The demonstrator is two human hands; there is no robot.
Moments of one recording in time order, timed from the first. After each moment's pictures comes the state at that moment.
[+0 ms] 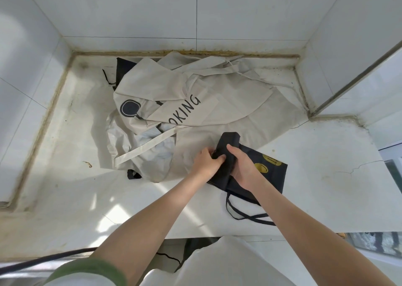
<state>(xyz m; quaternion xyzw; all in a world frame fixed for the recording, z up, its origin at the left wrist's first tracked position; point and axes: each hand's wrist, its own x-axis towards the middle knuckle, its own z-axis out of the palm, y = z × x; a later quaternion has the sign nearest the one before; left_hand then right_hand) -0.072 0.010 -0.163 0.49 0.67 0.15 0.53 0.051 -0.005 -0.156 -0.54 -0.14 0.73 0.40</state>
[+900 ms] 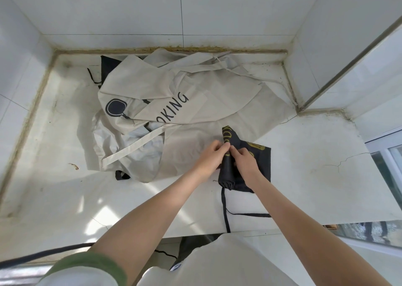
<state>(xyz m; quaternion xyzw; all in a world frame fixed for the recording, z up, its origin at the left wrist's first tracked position) -0.034 0.010 -0.148 0.40 0.56 0.23 0.69 0.083 -0.010 -0.163 -0.77 -0.31 0.50 0.25</state>
